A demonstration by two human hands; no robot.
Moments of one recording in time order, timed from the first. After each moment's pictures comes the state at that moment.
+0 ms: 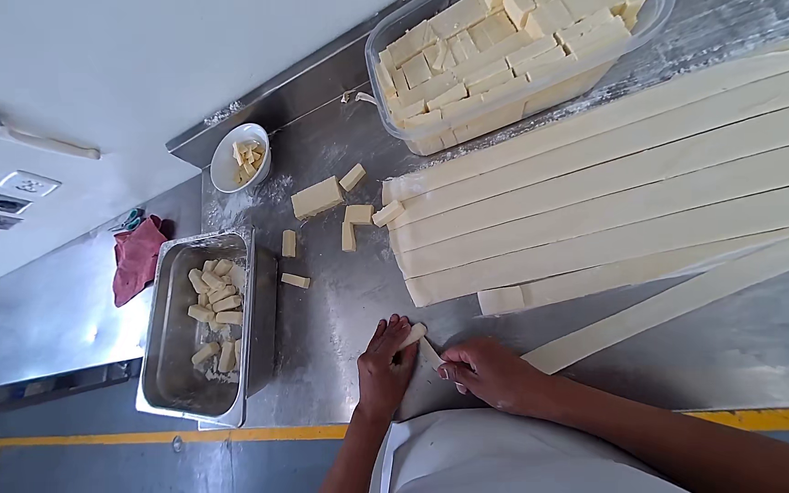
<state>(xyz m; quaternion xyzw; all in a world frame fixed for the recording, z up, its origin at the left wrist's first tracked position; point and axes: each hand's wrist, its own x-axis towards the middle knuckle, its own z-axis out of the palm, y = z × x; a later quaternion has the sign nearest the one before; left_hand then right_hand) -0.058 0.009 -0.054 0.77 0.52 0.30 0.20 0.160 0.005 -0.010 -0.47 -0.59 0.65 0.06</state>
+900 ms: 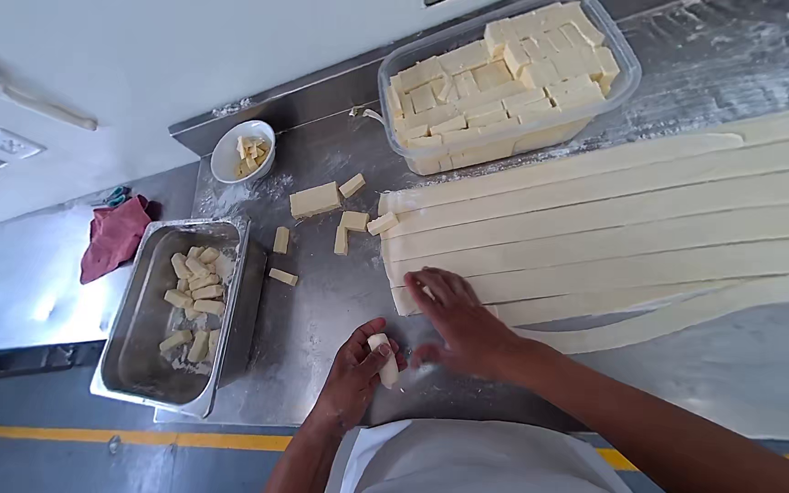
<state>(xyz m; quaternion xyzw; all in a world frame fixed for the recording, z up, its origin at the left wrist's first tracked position) -0.045 0.019 0.034 0.29 0.52 0.33 0.73 0.171 0.047 0.014 -0.46 -0.80 0.32 0.21</state>
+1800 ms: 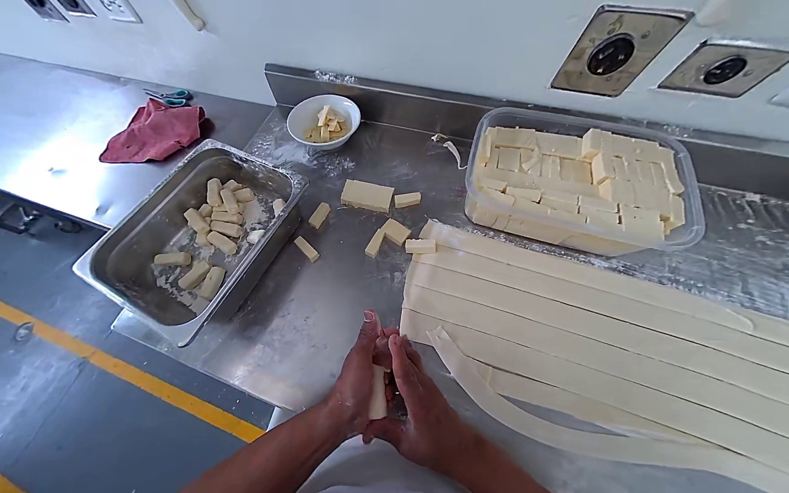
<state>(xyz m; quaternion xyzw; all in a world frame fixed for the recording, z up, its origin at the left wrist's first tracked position) -0.010 0.022 0.053 0.14 0.55 0.41 0.72 0.126 0.011 -0.013 -0.29 -0.82 0.30 0.40</state>
